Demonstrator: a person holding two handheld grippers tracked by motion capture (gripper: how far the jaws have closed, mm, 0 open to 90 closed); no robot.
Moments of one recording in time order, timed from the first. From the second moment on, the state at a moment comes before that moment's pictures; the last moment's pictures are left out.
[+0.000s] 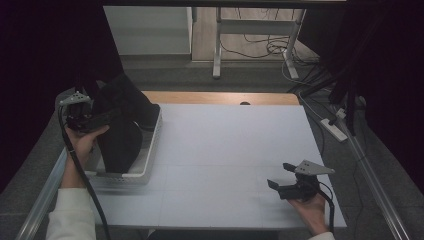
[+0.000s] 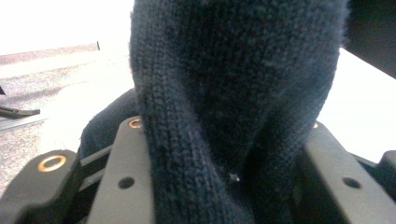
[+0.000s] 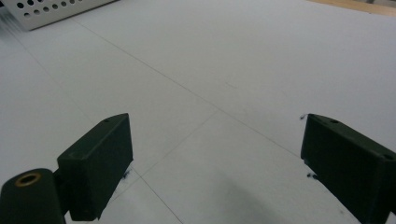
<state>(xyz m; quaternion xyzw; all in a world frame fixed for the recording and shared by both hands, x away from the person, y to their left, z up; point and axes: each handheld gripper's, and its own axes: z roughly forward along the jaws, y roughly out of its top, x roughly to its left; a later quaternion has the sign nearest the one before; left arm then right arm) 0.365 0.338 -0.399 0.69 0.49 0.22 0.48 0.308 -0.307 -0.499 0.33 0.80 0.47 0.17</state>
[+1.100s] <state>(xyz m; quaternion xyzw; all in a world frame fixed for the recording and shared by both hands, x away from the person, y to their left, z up) 0.342 0.337 -0.373 0.65 0.46 0.23 0.56 0.307 -0.307 -0.499 0.33 0.80 0.47 0.18</state>
